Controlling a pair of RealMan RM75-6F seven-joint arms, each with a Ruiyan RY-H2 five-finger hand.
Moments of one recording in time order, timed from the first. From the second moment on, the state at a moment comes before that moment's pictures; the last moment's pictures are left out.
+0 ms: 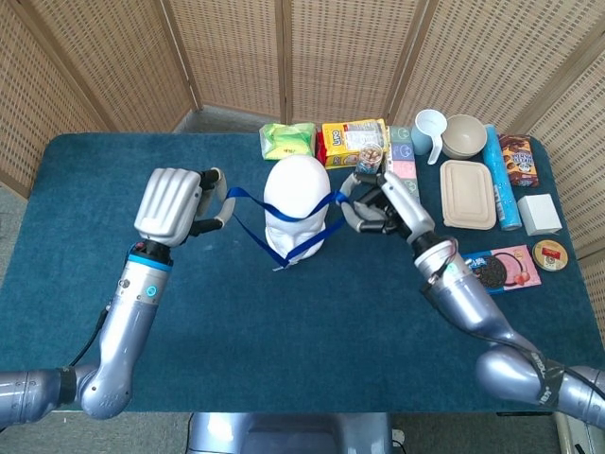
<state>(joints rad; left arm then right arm) -0.87 -1.27 -0.47 -2.03 0.81 1.35 0.60 0.77 -1.08 0.60 -1.88 -0.85 0.76 0.42</state>
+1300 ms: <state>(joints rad) -0.99 -1.41 -0.51 -1.64 0.62 1.27 0.52 0.95 -1.14 0.54 -1.53 -0.61 0.64 0.40</state>
